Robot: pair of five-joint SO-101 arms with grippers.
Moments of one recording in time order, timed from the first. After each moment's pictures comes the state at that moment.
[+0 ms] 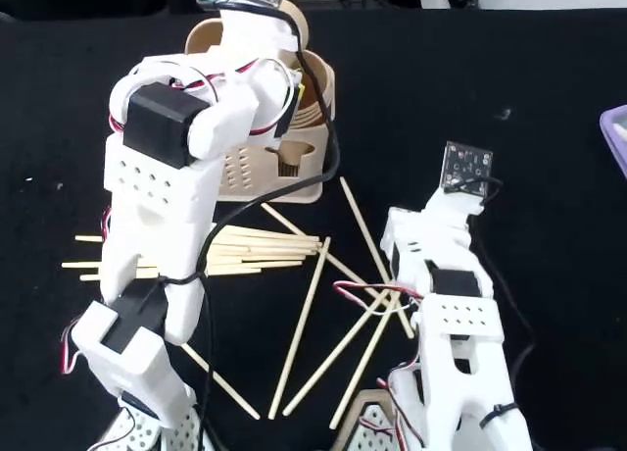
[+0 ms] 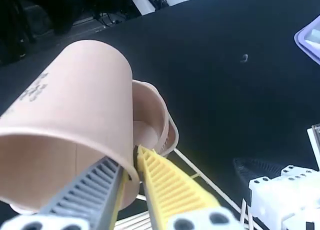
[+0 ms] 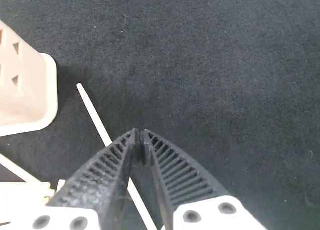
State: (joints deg) left arm 19.4 8.0 -62.8 100.6 -0.7; right arm 4.2 -47.3 73.9 28.8 -8.4
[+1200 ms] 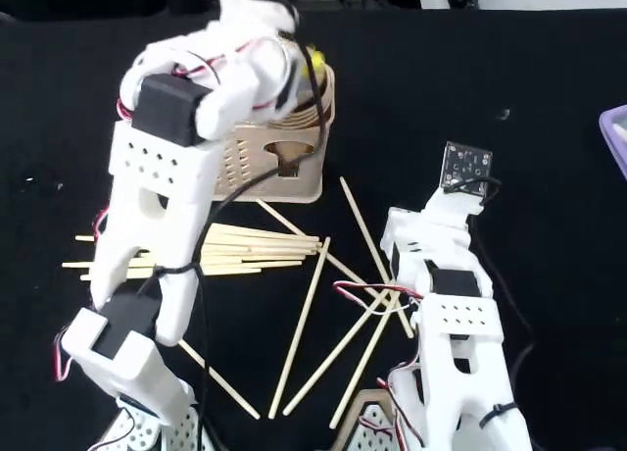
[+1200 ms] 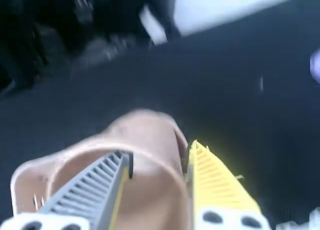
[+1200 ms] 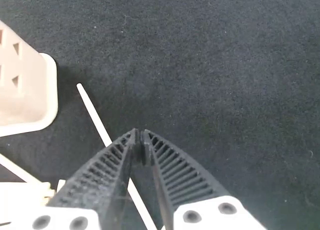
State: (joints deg) left arm 16.4 5.6 -50.1 82.9 -1.5; right arm 4.2 -47.3 73.9 28.8 -8.4
